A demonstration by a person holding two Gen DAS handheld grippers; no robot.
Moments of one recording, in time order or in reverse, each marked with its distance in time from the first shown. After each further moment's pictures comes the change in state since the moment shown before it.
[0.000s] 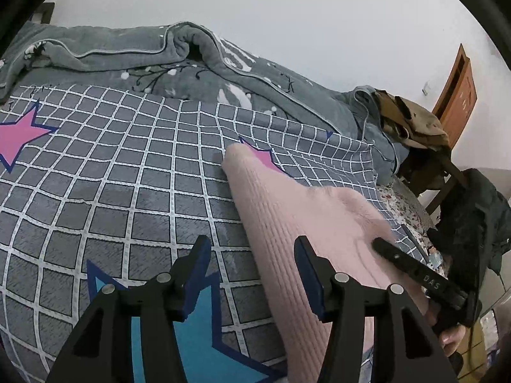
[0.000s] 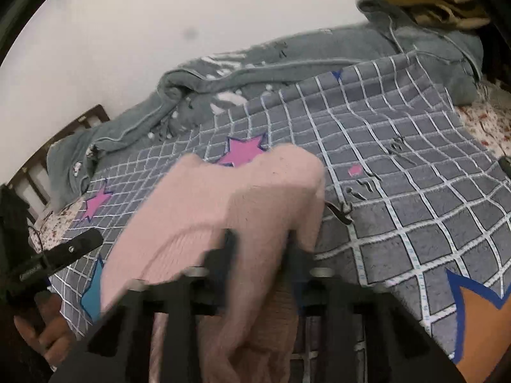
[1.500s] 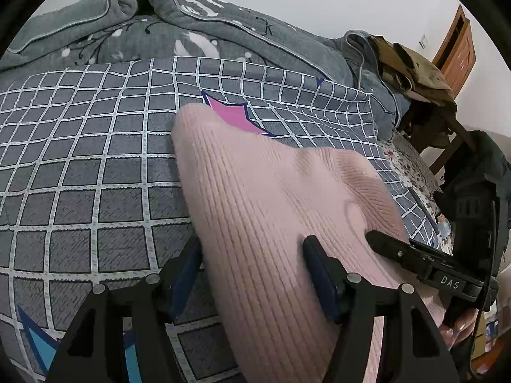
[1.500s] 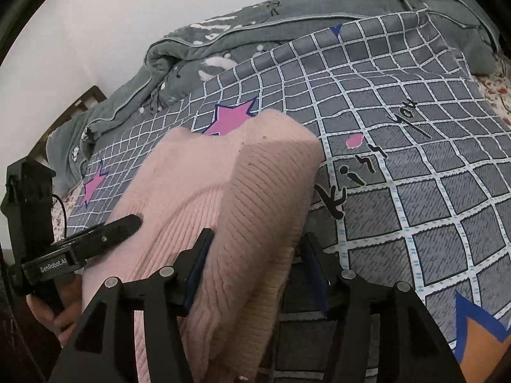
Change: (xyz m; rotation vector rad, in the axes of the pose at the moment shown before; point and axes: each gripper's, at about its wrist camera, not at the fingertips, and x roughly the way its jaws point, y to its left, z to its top) left arm 0.082 -0.034 0.014 0.096 0.222 -0.021; right arm 0.042 -0.034 0.010 0.059 0.221 0.039
